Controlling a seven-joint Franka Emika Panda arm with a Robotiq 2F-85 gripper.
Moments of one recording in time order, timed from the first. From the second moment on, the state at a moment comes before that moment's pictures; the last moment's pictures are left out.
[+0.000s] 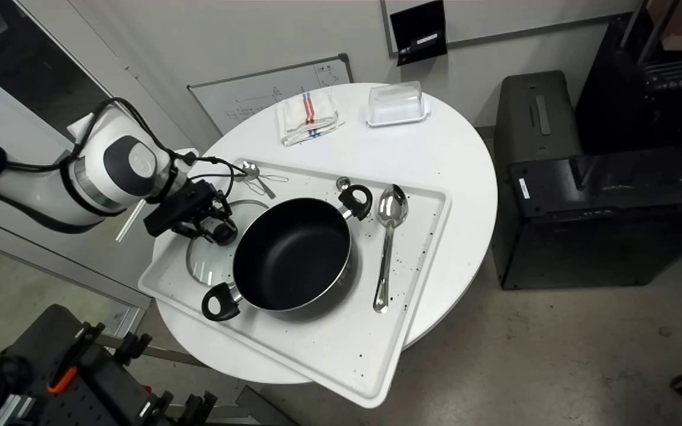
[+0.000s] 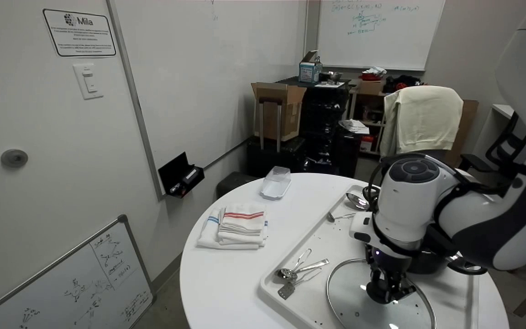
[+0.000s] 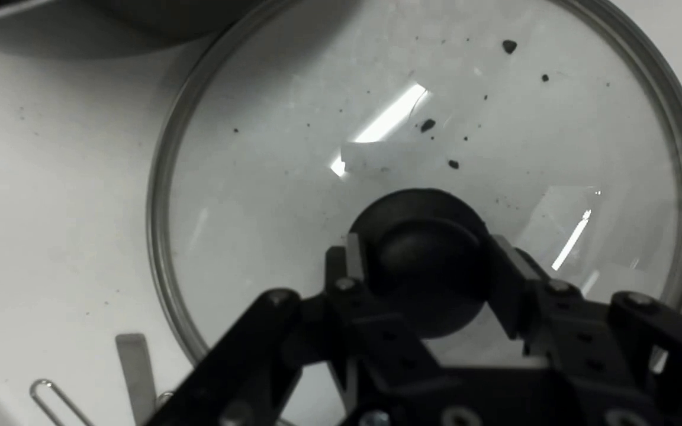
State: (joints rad) arm 0.25 0.81 0.02 -2.14 -0.58 2.89 -0.24
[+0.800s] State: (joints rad) arm 0.25 0.76 -0.02 -2.23 -0.61 2.99 -0.31
